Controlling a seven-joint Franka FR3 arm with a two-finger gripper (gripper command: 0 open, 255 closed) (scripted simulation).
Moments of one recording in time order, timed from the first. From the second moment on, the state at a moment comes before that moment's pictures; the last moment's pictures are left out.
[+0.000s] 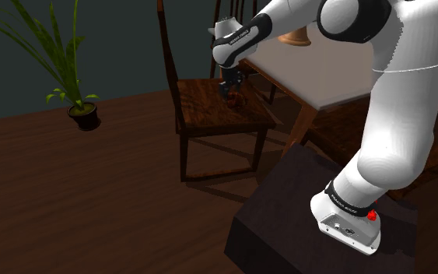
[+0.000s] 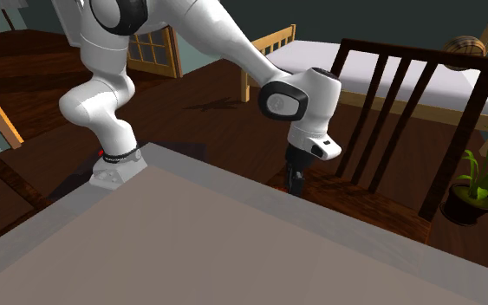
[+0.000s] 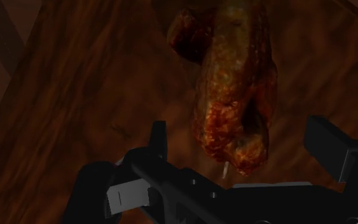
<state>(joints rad) -0.13 0.46 -0.10 -1.79 -0.14 2.13 -0.12</state>
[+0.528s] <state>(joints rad) -0.13 0.48 -0.10 -1.78 -0.15 2.15 -0.12</state>
